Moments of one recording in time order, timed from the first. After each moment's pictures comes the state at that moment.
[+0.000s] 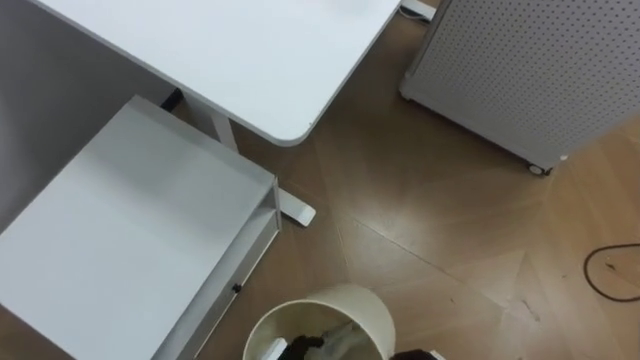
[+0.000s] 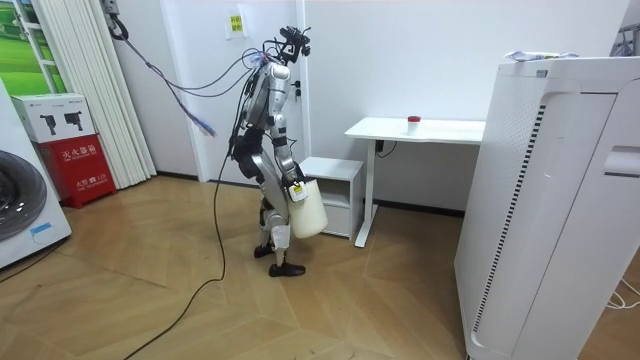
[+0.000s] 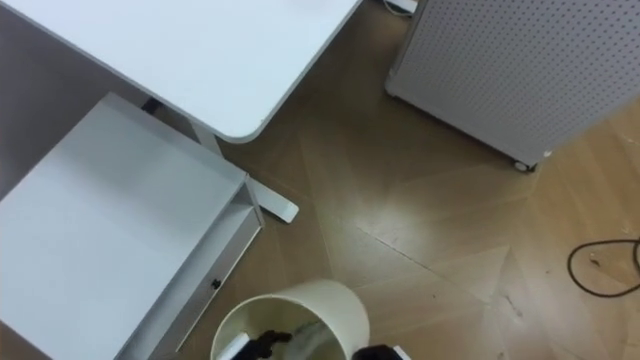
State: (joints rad) left arm -0.33 0.08 -0.59 1.17 0.17 -0.24 0.09; right arm -0.28 -0.18 0.53 1.17 0.39 -0.19 0.09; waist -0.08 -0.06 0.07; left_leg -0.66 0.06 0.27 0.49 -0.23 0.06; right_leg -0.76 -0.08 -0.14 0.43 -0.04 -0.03
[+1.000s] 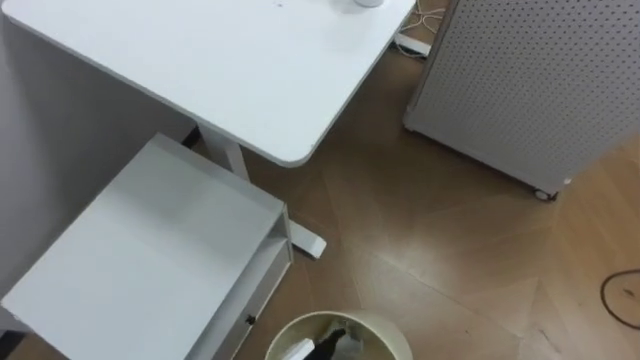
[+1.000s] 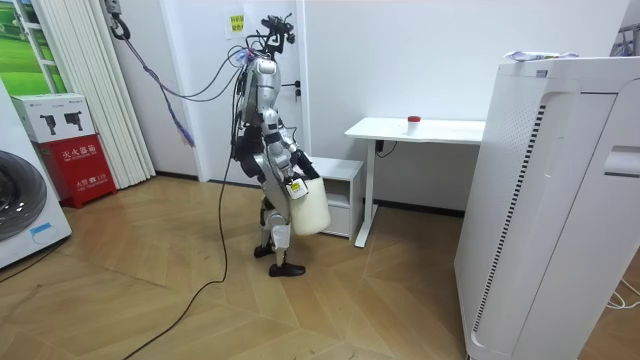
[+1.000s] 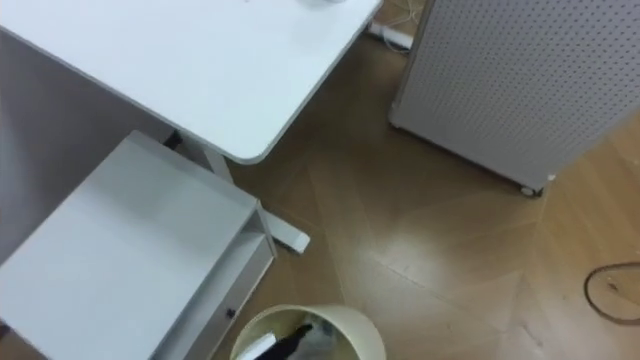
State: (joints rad) left arm -0.23 0.16 -0.55 0.94 0.30 -0.31 0.04; right arm -0.20 -0.22 0.38 1.22 0.45 -0.22 0.17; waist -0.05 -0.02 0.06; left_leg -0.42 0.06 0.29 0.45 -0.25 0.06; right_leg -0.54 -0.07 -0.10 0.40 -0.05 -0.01
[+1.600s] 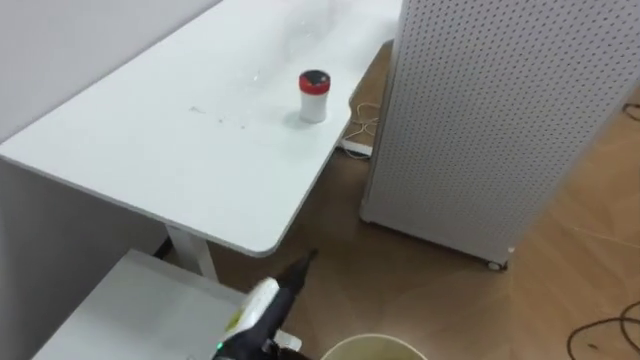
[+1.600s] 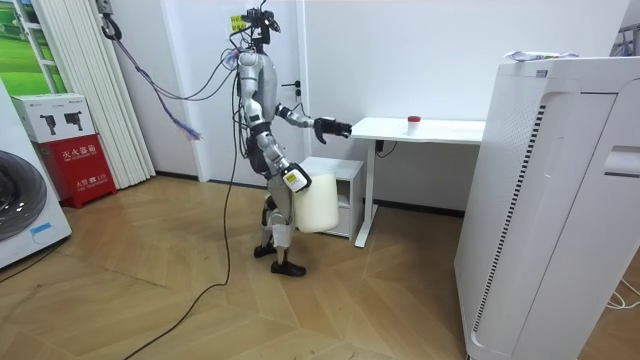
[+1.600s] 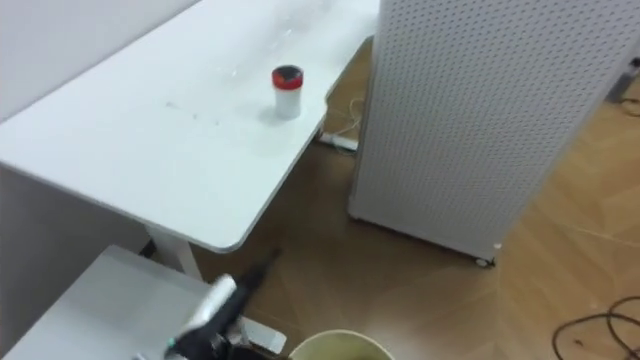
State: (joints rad) left arm -0.04 0.24 -0.26 0.45 0.38 -0.40 0.16; right arm -0.01 -0.26 0.18 1.12 0.42 -0.23 0.20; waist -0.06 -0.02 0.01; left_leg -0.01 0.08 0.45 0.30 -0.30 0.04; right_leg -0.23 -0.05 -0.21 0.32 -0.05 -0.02
